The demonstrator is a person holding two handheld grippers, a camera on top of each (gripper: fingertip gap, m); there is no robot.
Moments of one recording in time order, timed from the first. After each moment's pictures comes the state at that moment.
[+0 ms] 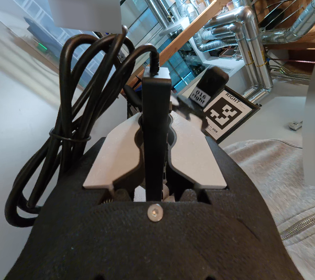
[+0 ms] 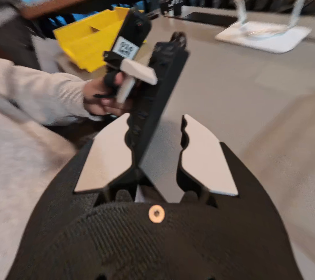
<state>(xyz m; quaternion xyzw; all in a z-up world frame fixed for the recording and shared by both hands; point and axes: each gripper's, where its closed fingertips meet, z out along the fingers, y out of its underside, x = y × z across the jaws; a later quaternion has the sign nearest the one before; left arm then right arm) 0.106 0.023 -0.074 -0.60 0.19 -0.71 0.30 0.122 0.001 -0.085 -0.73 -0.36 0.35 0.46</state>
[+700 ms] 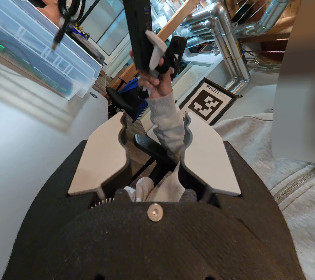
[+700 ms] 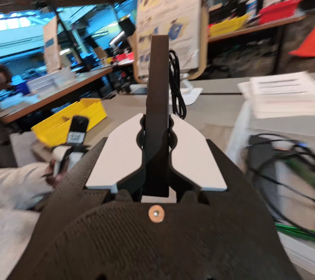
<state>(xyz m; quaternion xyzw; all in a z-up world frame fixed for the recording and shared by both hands) 0.101 -0.015 -0.061 -0.55 0.22 -0.74 0.30 0.264 0.077 0.026 -0.70 -0.17 0.35 0.61</state>
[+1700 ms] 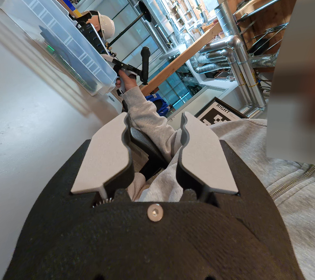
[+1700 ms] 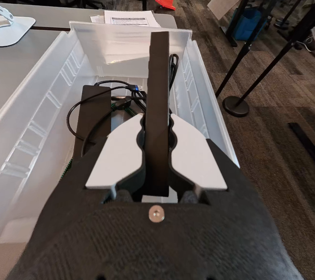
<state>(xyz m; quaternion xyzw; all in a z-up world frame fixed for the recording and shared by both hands) 0.057 -0.020 -0.076 -0.59 0.13 -0.73 0.33 0.447 0.210 -0.115 -0.84 -0.06 0.00 0.54</state>
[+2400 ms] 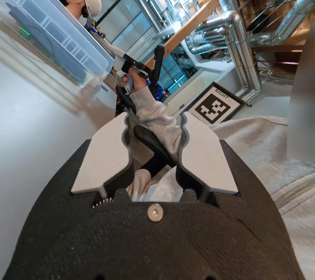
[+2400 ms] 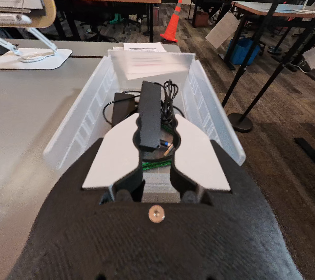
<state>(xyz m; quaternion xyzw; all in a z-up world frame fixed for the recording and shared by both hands) 0.087 -0.019 -0.077 -0.59 0.18 -0.73 0.30 0.423 0.149 -0.080 -0.79 -0.06 0.02 0.61</state>
